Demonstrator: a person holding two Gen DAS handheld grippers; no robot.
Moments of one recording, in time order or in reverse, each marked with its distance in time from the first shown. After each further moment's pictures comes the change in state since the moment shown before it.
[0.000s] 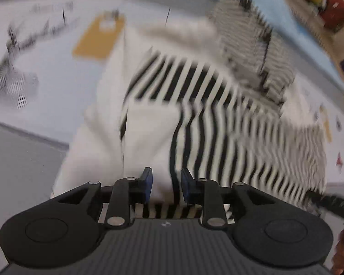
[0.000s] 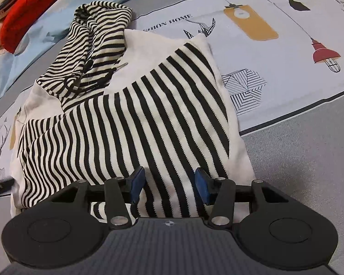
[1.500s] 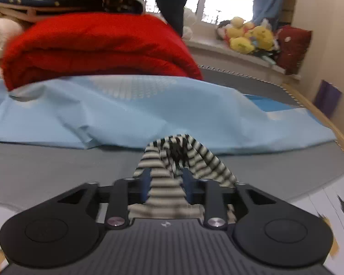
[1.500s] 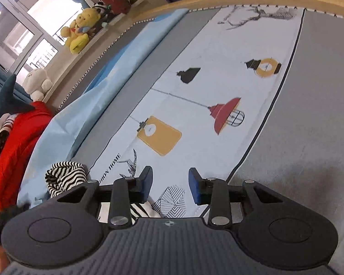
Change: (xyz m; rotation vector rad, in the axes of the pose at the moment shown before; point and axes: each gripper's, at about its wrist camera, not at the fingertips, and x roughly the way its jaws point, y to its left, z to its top) left arm 0.060 -0.178 0.265 0.256 -0.553 -0.058; right arm -0.089 -0.115 0.028 0.591 -0.470 -0.001
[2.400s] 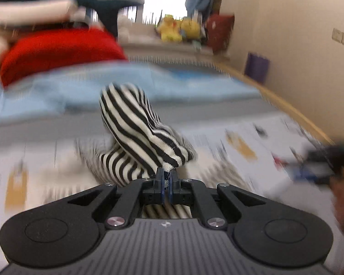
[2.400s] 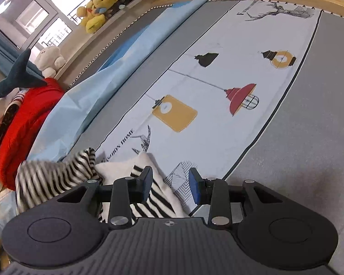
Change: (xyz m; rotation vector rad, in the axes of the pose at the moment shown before) left arm -0.265 -0.028 -0.174 0.175 0.041 -0.246; right arm -0.011 0.018 -0.024 -0.086 0.072 0.032
